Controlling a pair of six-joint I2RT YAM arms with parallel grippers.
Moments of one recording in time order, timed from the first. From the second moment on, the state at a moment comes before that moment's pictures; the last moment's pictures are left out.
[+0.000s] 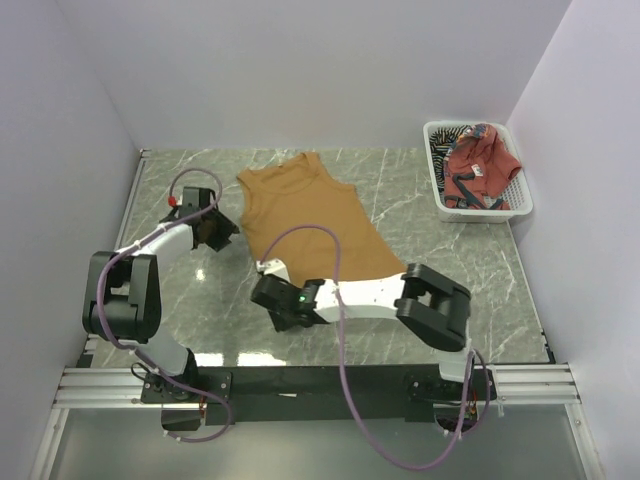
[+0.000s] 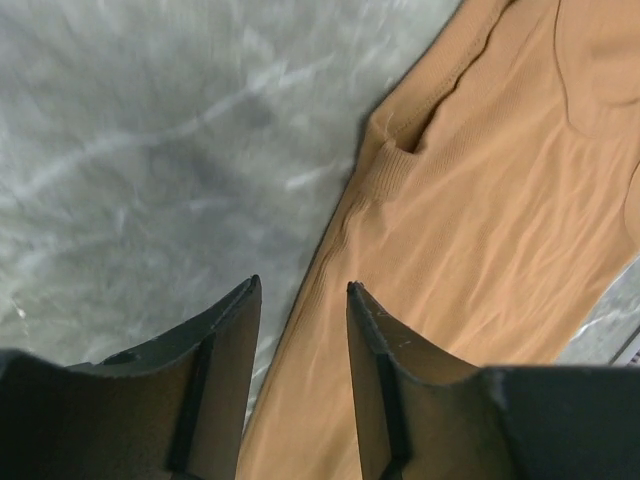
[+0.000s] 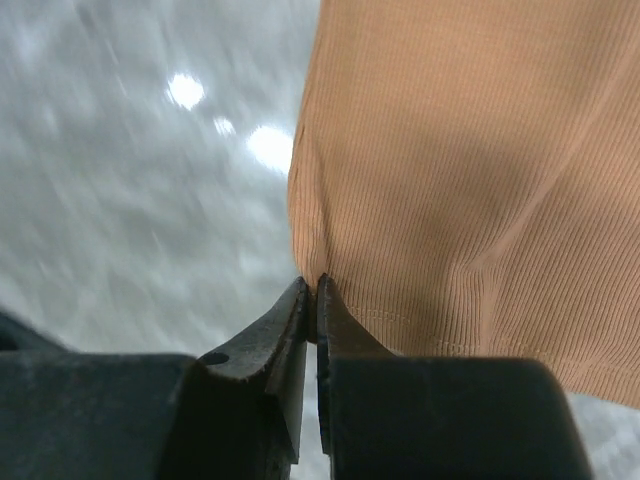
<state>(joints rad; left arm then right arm) -0.07 1.61 0.95 -0.24 0.03 -0.94 1.24 1.93 1.26 -0.36 0.25 0.68</state>
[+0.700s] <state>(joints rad) -0.15 1.72 0.92 -0.12 0.01 -0.96 1.26 1.82 1.14 -0.34 0.15 0.67</state>
